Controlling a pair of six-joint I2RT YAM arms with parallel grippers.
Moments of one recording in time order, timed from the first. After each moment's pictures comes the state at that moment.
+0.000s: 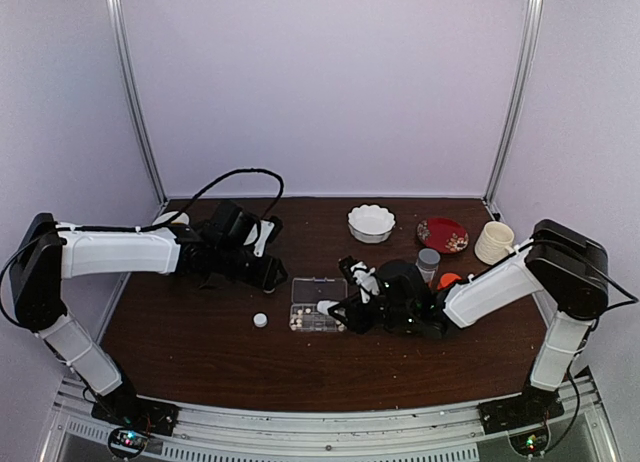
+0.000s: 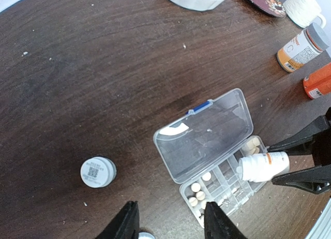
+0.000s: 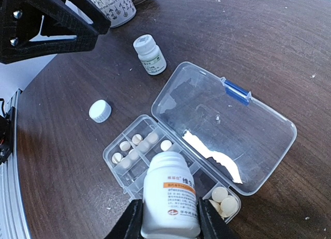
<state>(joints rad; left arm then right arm) -0.75 1.59 1.02 -0.25 0.04 -0.28 0.92 1.79 0.73 0.55 -0.10 0.33</state>
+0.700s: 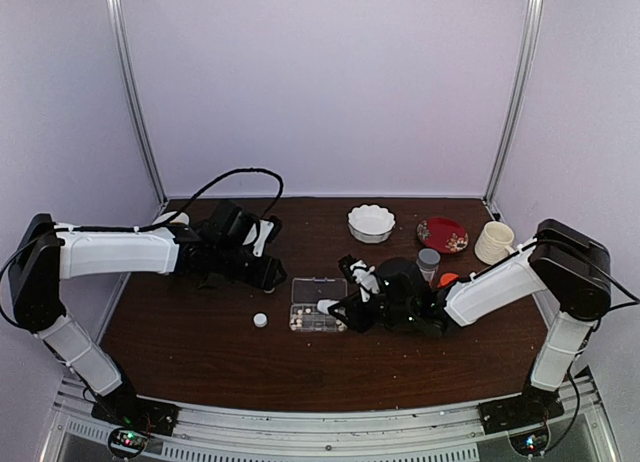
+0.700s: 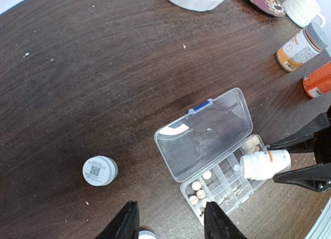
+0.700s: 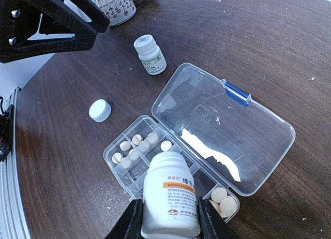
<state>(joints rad) -0.75 1.58 1.02 -0.26 0.04 -0.27 0.92 1.78 0.74 0.53 -0.11 0.32</state>
